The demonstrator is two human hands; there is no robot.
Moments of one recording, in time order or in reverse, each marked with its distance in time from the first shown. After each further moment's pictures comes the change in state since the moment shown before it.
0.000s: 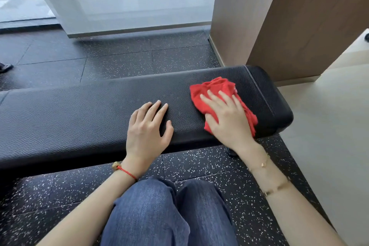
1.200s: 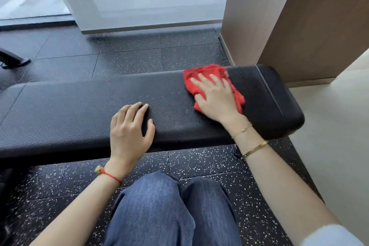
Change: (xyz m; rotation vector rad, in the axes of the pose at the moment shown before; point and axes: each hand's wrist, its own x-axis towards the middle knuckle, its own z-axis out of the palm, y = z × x) left_hand -0.017 -0.046 -0.017 0.061 0.055 -0.105; right_hand 0.070 -0.031 0.010 -0.006 -0.099 -0.023
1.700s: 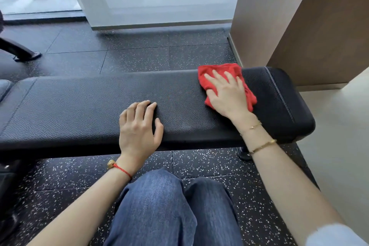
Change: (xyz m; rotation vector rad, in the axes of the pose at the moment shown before) left_hand 0.000 0.005 0.005 0.085 0.008 0.007; right_hand 0.013 0.010 -0.002 -0.003 0.020 0.083
